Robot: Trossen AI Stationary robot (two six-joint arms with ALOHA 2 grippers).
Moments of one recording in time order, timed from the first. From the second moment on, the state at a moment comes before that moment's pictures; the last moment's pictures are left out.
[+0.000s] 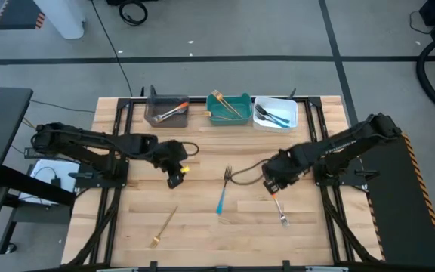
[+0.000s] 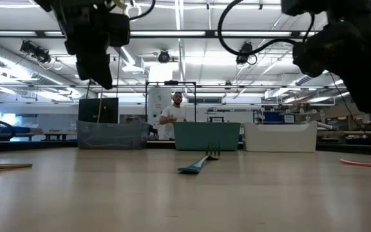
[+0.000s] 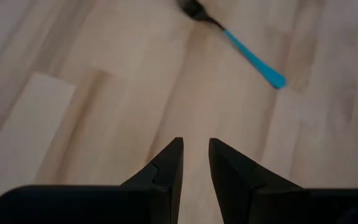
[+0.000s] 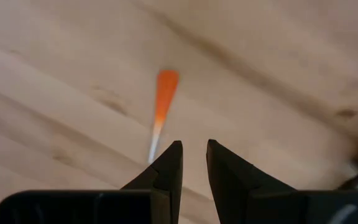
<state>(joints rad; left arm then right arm) -0.04 1.26 0.86 -0.57 0.05 -0.46 0.24 1.38 0.90 -1.02 -0.13 1.33</state>
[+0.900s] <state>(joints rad) -0.26 1.26 0.86 -0.36 -0.10 -0.64 0.53 1.68 0.84 -0.68 -0.11 1.57</state>
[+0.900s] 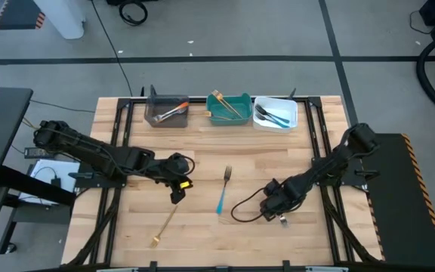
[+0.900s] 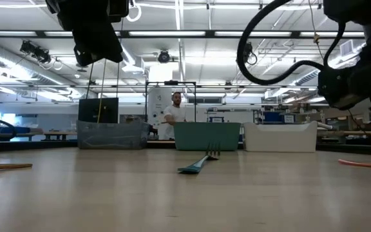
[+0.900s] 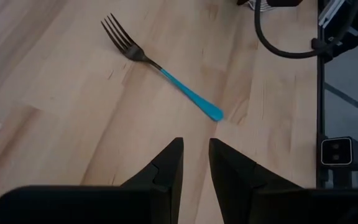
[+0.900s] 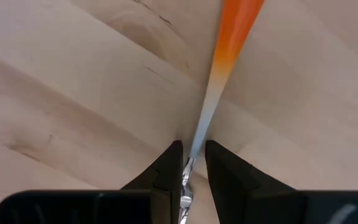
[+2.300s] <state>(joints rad) 0.24 1.27 0.86 0.28 -0.01 -0.60 -0.05 1.42 1.10 -0.10 0.46 0.53</state>
